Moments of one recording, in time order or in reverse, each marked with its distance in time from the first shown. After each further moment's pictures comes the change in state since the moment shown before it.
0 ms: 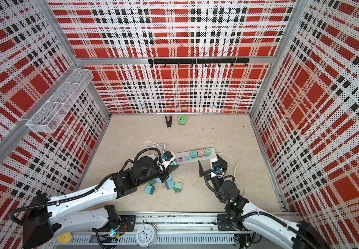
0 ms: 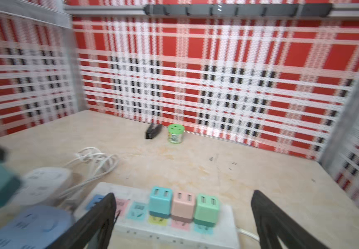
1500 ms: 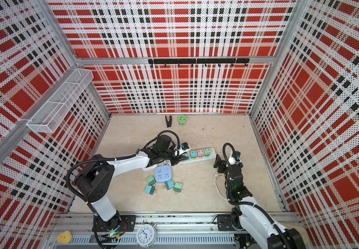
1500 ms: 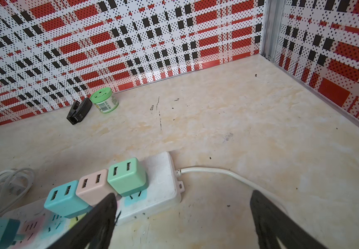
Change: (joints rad) left arm 0.262 0.675 0.394 0.008 0.491 0.389; right arm -0.482 0.184 0.050 -0.191 -0.260 0.391
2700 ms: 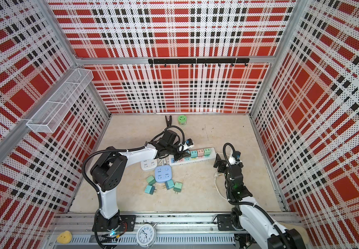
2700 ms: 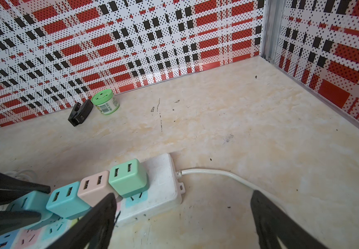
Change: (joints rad) left arm 0.030 0.192 0.208 -0.132 0.024 0.042; right arm 0.000 -0.006 0.000 0.000 0.000 0.000
